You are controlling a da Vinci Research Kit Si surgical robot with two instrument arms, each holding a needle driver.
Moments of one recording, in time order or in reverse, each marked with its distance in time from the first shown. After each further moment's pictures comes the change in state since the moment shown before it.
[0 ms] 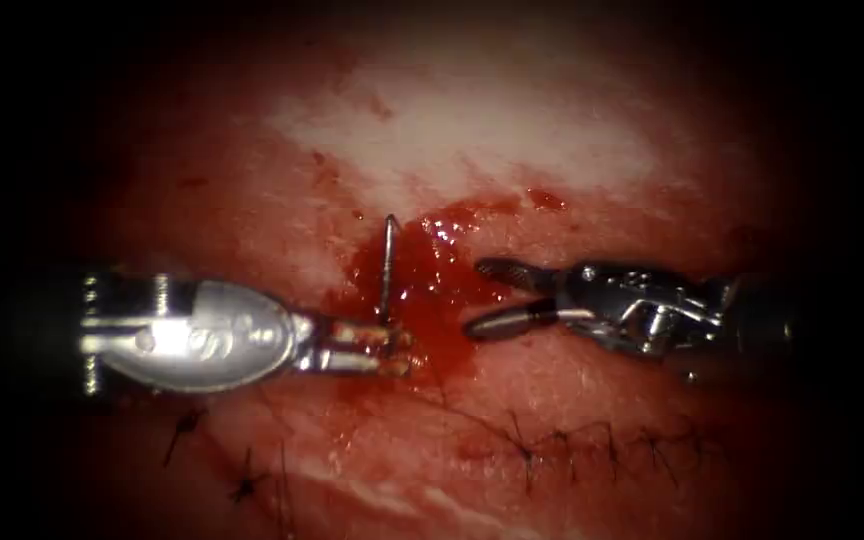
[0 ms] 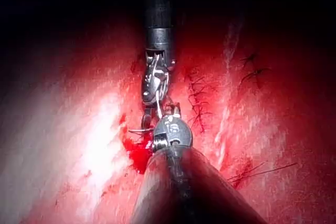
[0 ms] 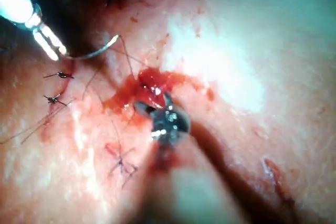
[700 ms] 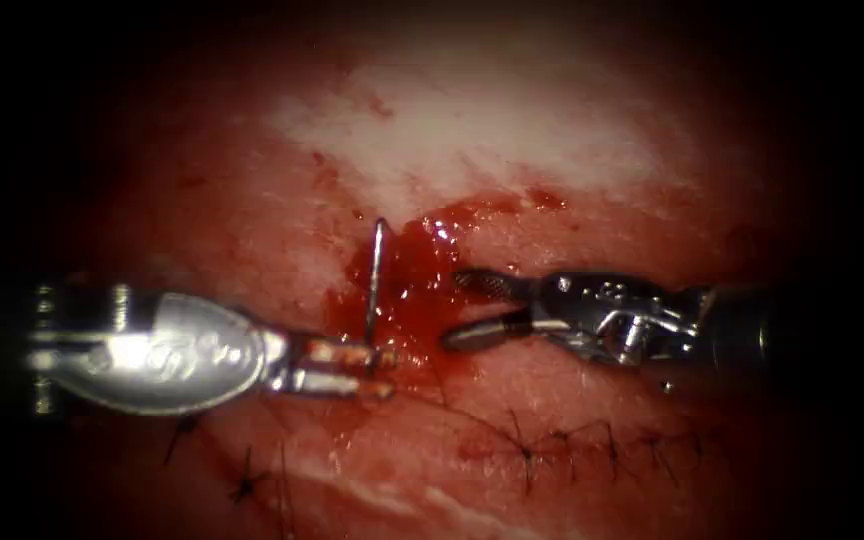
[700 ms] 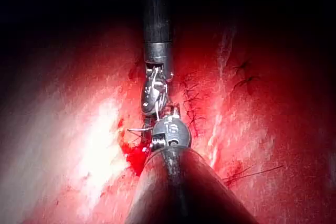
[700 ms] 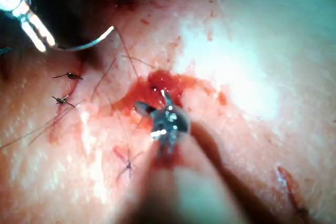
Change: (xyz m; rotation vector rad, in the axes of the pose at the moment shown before) right arm 0.000 -0.001 0.001 0.015 -0.002 -0.005; left arm 0.003 0.001 -0.003 -0.028 0.004 0.022
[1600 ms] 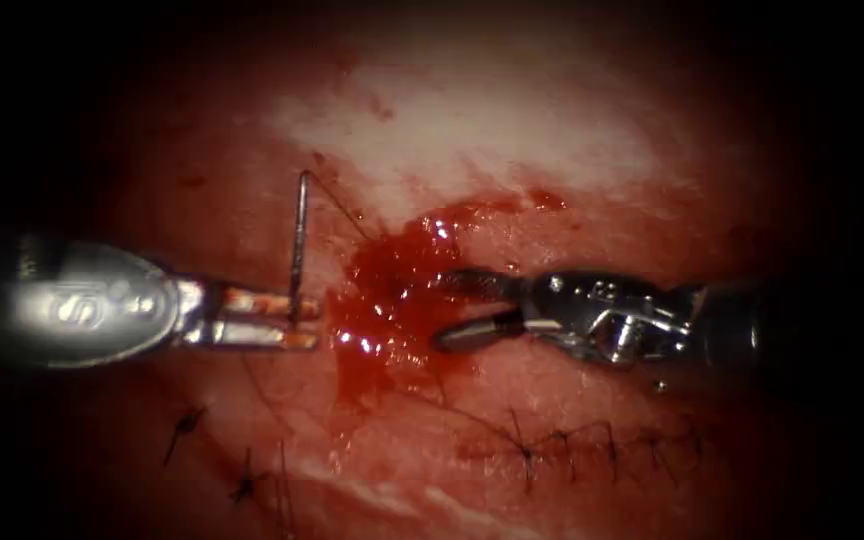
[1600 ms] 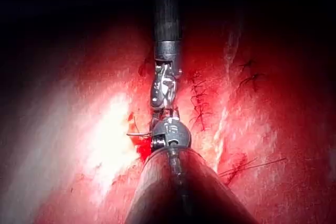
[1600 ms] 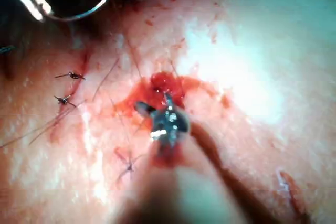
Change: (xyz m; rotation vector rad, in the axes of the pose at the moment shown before) right arm 0.001 0.001 -0.001 -0.050 0.017 -0.012; left arm 0.000 -0.002 -0.004 0.070 -0.062 -0.018
